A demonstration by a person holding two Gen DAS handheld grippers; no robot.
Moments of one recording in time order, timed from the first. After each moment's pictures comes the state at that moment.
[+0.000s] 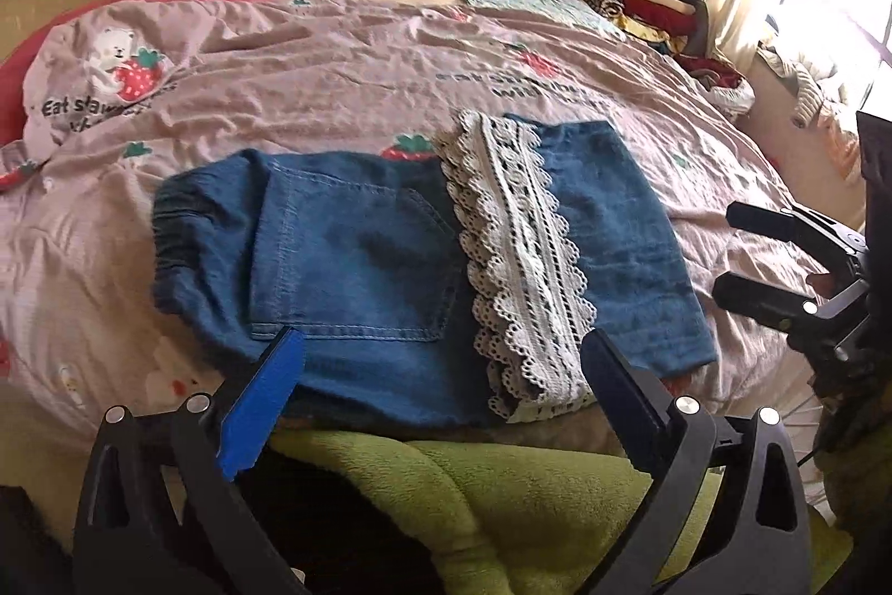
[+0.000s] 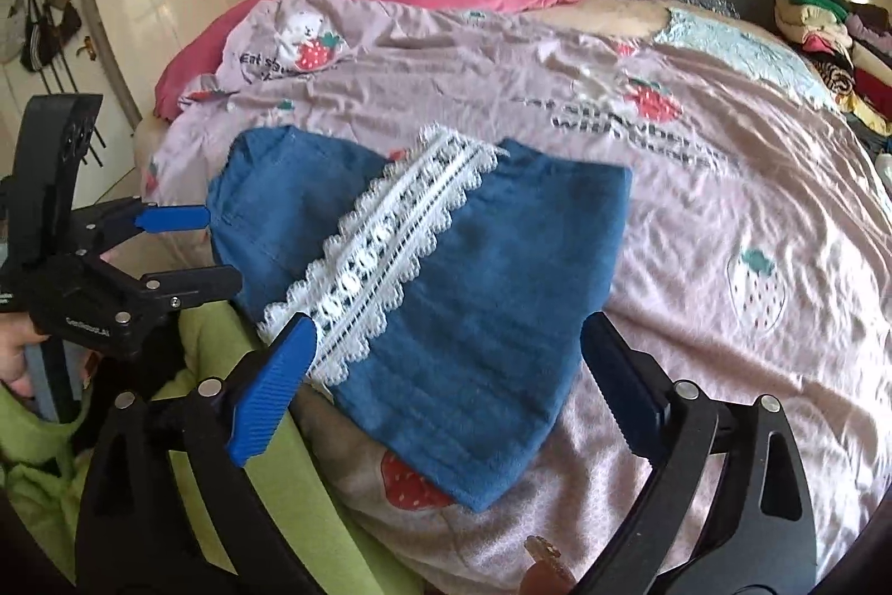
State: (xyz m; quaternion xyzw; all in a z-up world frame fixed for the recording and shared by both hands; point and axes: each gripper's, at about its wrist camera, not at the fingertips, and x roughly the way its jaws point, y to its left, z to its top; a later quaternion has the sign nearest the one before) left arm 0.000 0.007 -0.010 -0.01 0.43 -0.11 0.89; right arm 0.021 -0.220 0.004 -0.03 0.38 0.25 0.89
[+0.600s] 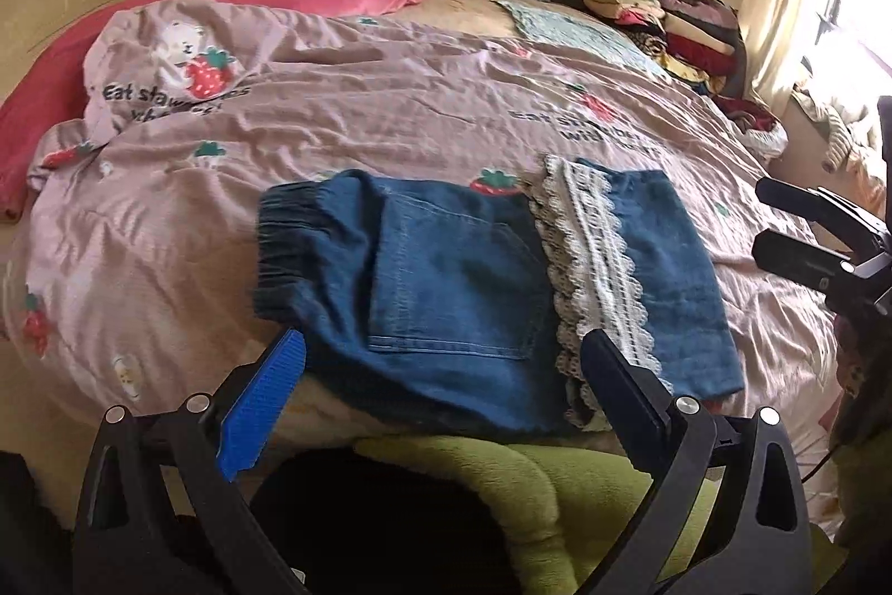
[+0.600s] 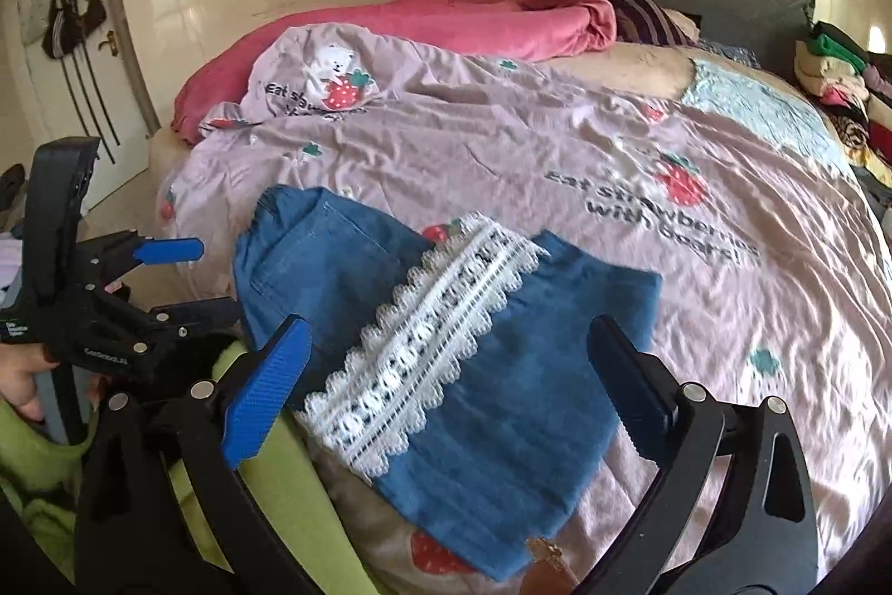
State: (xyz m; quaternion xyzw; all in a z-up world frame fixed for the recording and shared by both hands) left arm -0.005 0.055 0.006 -0.04 0.41 -0.06 0.91; right arm 0.042 -0.181 0.040 -0.06 0.34 0.28 0.89
